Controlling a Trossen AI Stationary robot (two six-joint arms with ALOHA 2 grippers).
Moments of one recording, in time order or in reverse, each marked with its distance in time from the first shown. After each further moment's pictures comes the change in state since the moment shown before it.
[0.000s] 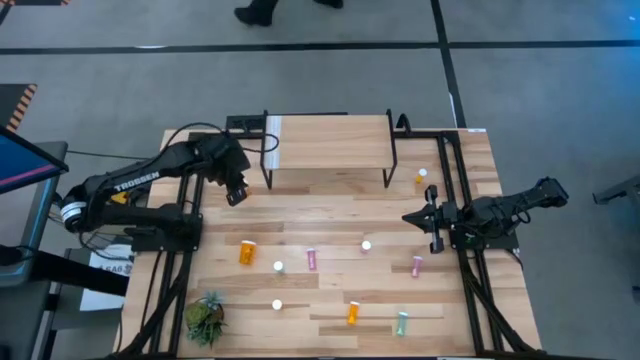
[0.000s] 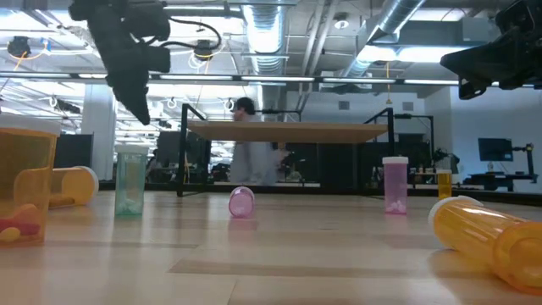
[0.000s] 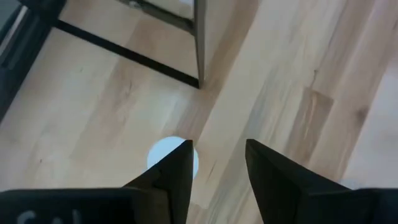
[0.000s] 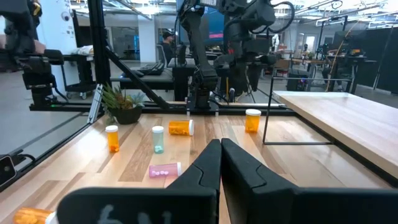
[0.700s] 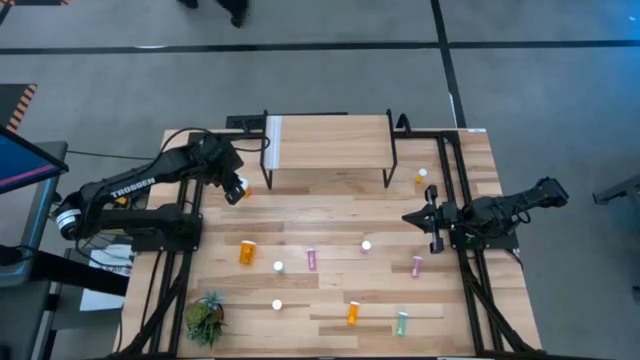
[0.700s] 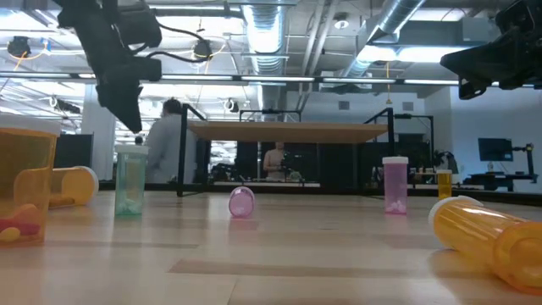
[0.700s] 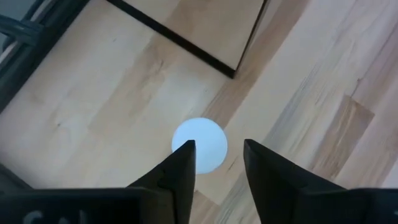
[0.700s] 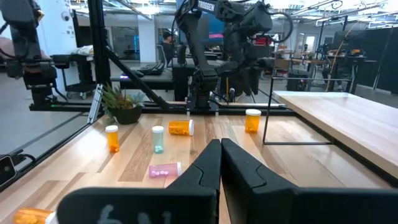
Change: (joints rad) left arm 0.033 -0.038 -0.075 0.029 -0.082 -0.094; right arm 0.000 0.000 0.000 0.000 0.000 0.000
